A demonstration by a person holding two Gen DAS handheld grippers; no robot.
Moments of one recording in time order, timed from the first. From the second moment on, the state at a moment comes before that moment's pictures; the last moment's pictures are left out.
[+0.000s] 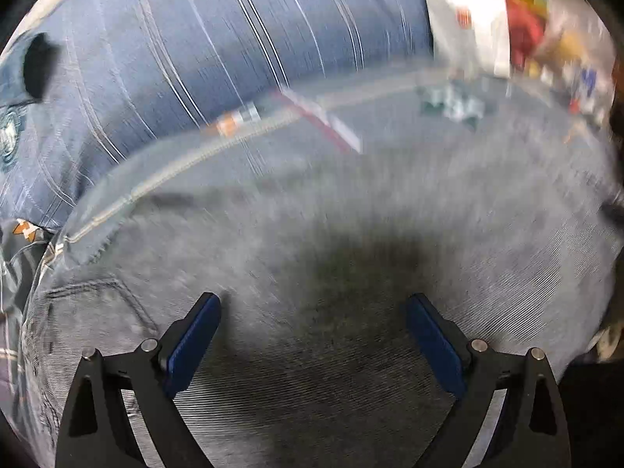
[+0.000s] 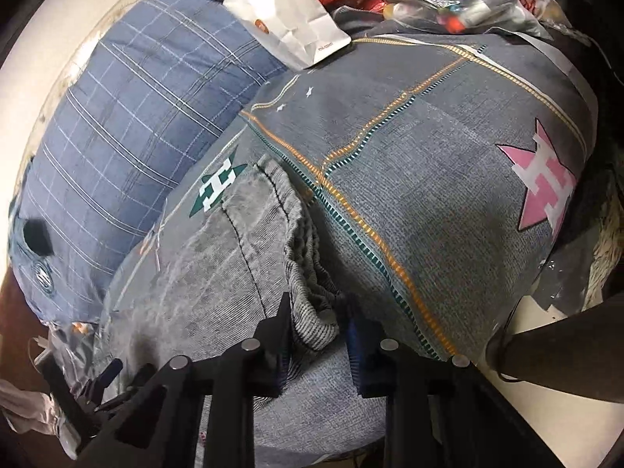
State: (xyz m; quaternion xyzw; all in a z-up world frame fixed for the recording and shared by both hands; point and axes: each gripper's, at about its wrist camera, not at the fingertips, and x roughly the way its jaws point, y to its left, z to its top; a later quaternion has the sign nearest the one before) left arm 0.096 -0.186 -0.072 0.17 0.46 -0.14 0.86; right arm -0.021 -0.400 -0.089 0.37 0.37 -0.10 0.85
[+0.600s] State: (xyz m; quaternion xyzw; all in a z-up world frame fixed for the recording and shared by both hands) left arm 0.101 -0.090 -0.038 0.01 0.46 -0.12 0.88; right arm 0.022 -0.214 0.052 0.16 0.30 0.04 0.94
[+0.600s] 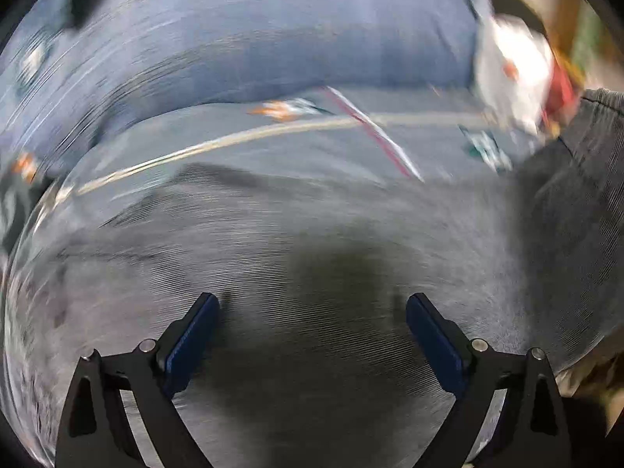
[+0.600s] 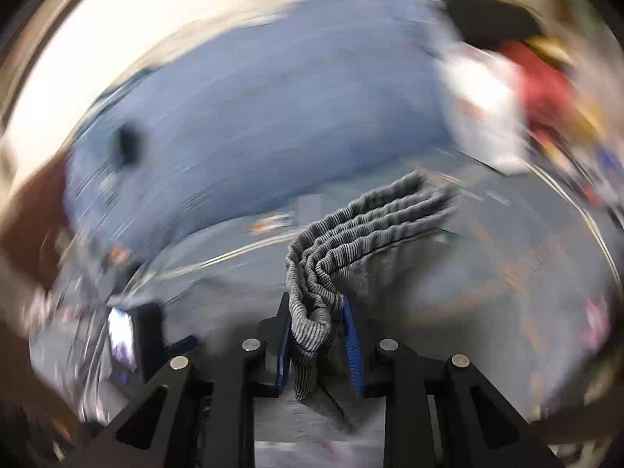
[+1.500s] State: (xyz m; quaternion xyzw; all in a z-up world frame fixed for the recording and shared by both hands) left arm 0.072 -0.056 -0.068 0.08 0.49 -0.08 0.87; right arm 0.027 -0.248 -0.113 0.47 0.38 0.17 0.78
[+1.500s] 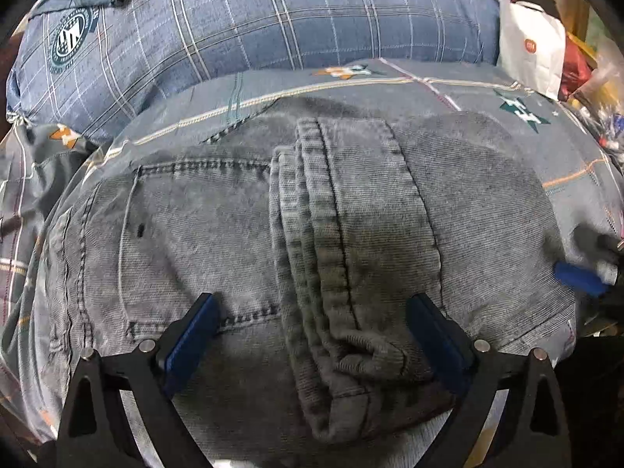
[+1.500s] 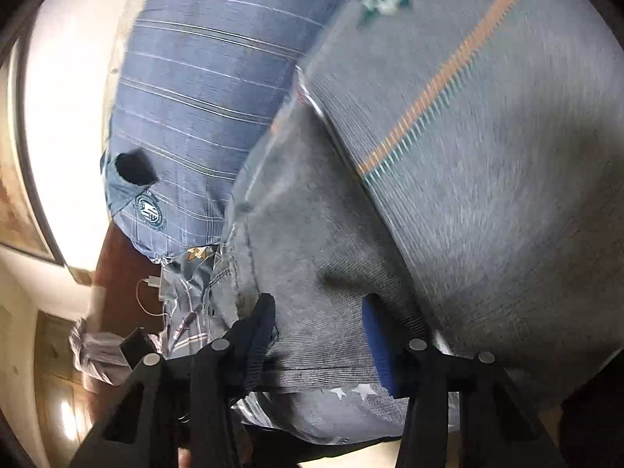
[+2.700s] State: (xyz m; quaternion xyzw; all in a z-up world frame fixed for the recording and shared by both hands) left arm 0.092 0.012 -0.059 -0.19 0.54 -0.17 0.80; right arm 0.085 -0.269 -0.099 0.36 0.44 0.20 0.80
